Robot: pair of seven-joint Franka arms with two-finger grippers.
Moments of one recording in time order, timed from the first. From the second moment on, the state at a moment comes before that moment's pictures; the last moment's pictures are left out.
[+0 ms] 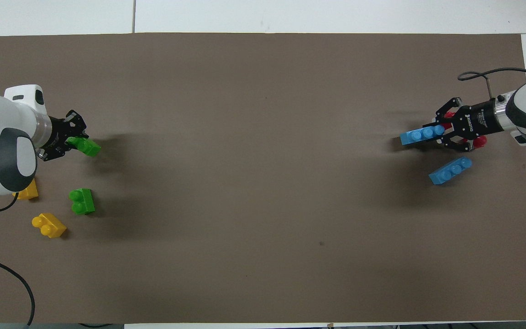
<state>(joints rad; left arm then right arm) 0.05 0.28 0.01 -1.97 -0.02 2.33 -0.74 -0.29 0.49 0.04 -1.71 0.55 1.95 0.82</state>
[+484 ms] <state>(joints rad) 0.07 0.33 0.01 -1.97 -0.02 2.39 -0.70 -0.28 0.50 0.04 -1.74 0.55 2.00 0.82</state>
